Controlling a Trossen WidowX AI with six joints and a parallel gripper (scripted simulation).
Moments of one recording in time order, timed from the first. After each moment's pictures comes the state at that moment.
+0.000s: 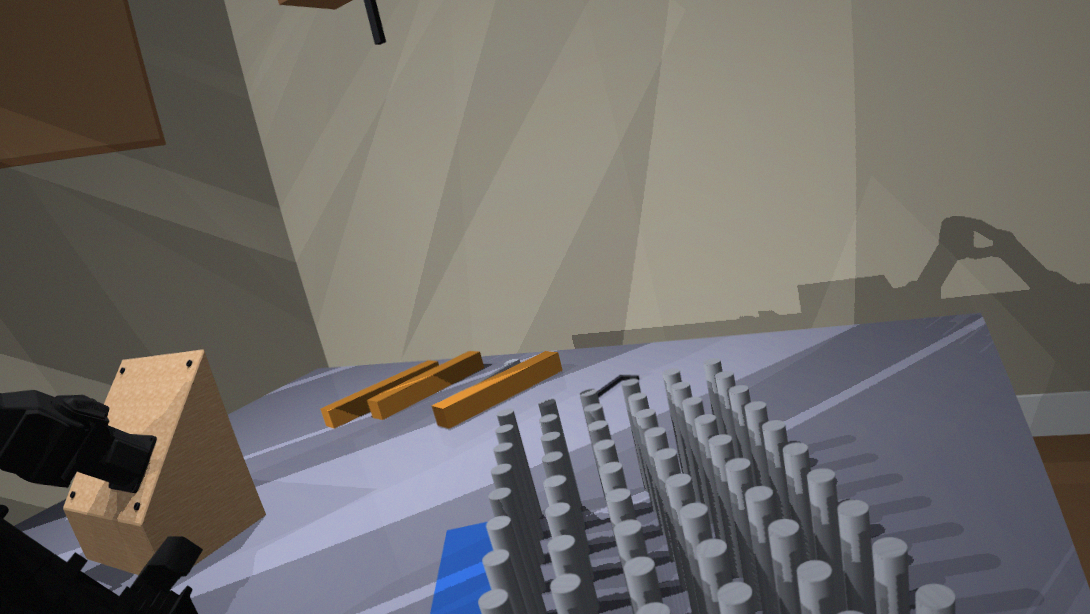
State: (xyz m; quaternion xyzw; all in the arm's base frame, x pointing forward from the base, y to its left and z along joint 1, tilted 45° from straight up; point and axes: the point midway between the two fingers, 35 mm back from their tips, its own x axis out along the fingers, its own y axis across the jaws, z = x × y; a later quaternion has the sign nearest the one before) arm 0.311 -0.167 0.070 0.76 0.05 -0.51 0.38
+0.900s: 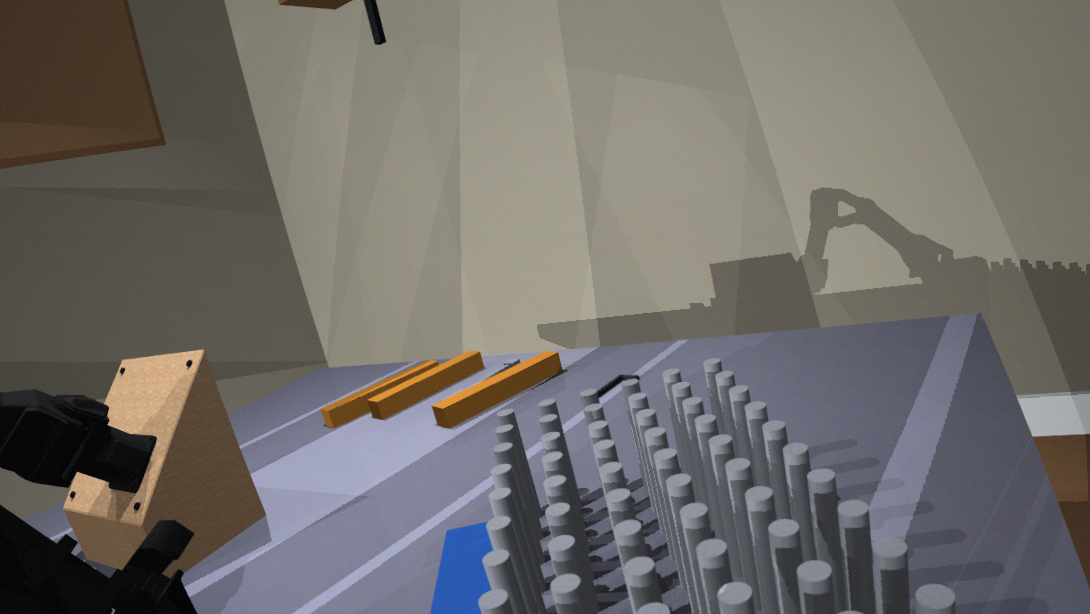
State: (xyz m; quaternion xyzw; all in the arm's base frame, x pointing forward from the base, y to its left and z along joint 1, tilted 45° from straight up) arm 0.308 -0.157 0.080 0.76 0.05 -0.52 0.38
